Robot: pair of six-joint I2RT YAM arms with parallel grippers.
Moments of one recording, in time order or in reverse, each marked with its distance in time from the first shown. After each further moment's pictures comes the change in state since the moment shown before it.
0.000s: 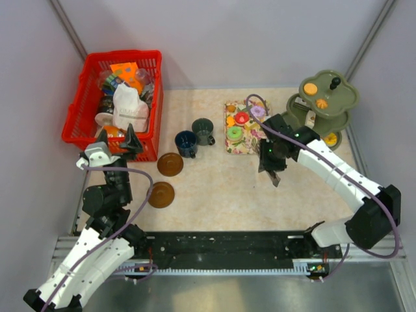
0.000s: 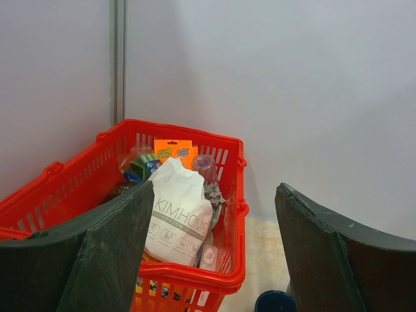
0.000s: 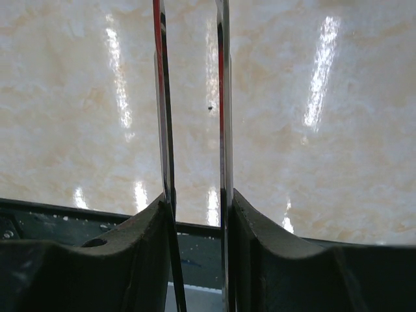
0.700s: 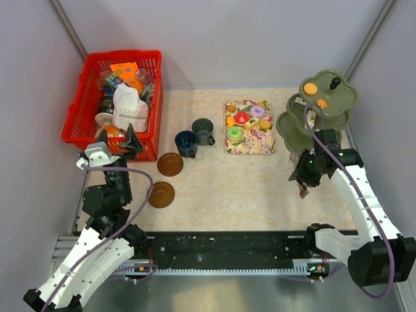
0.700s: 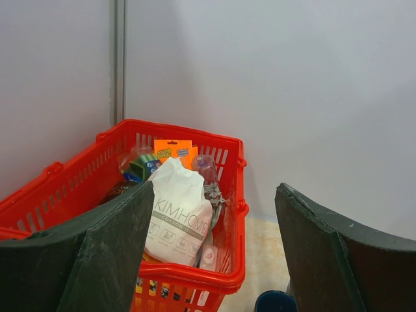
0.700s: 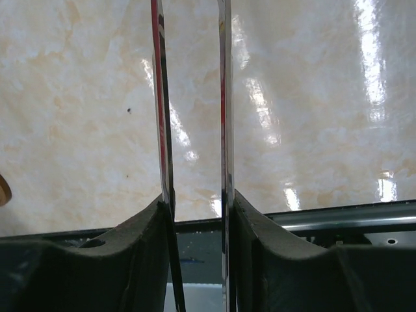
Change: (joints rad) left arm 0.000 0.000 0.000 0.000 0.000 0.000; right arm -0.489 -0.290 -0.265 -0.010 -0.147 -0.027
